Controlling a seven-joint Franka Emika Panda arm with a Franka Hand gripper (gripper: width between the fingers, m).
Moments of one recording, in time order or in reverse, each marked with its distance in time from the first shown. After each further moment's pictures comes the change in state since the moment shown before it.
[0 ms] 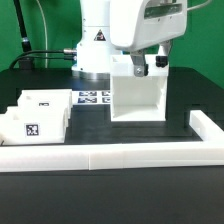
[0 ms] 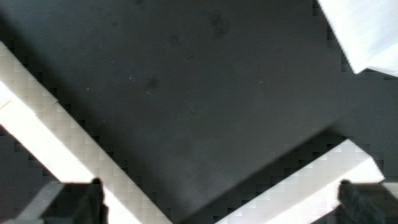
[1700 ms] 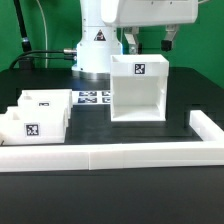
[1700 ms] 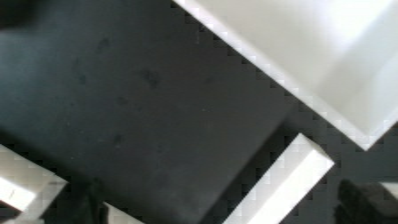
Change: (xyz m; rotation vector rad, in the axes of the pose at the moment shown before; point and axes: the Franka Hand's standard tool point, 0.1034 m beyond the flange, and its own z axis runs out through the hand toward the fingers) arm -0.026 -0.054 -0.020 -0.038 0.023 0.337
